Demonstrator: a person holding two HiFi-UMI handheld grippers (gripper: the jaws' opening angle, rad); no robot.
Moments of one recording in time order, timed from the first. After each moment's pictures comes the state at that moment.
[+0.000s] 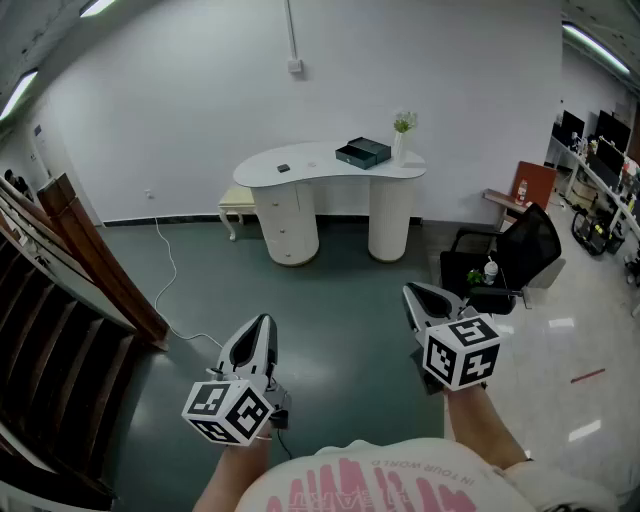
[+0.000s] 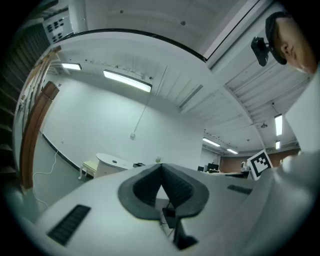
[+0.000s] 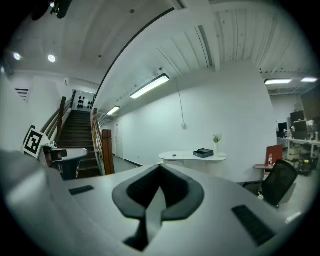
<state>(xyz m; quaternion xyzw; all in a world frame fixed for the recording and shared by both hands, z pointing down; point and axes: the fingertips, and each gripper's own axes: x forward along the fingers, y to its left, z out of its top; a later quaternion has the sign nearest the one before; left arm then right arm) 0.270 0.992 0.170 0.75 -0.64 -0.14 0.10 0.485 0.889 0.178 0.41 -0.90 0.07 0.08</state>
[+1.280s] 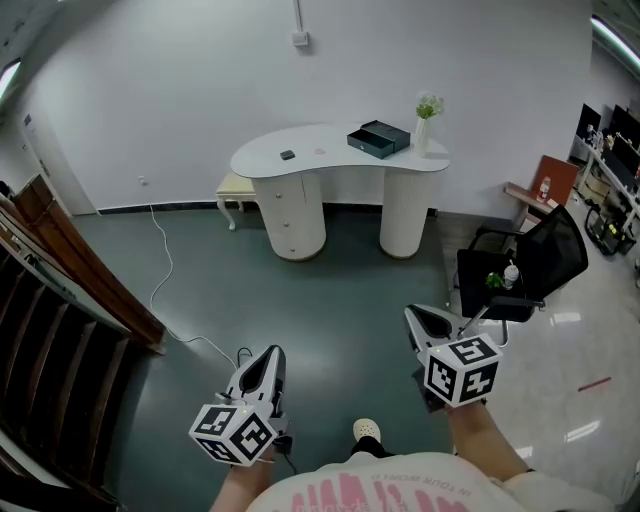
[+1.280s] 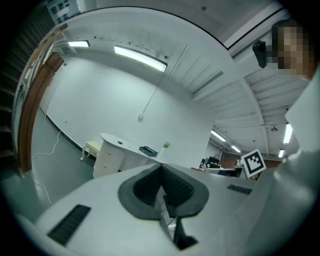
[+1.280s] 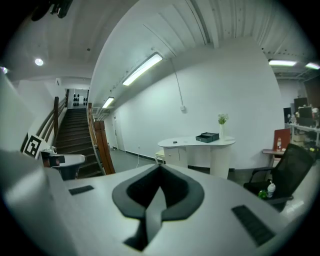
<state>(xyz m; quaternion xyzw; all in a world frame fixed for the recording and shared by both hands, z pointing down) 0.207 0.870 0.270 0.74 -0.64 -0.11 0.19 0.413 0.754 0.271 0.39 -0.90 0.13 0.12</state>
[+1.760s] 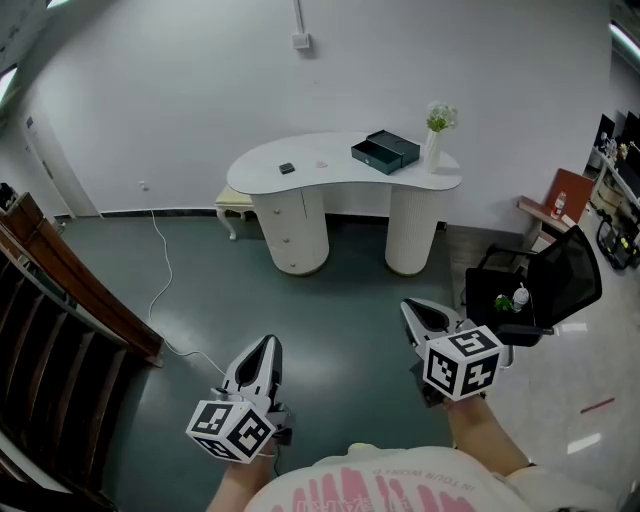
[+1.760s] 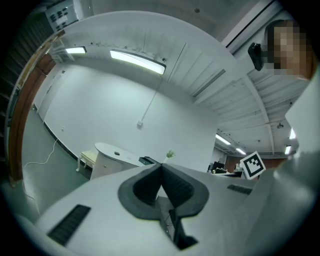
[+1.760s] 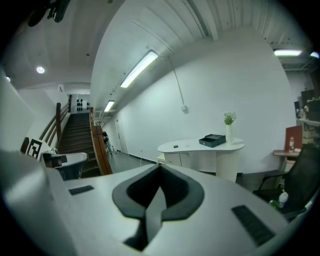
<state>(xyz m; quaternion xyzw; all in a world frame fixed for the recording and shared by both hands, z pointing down) 0.203 0.738 0.240 0.73 -0.65 -0.13 0.15 0.399 0.617 0.259 0.36 -0.91 0.14 0.11</state>
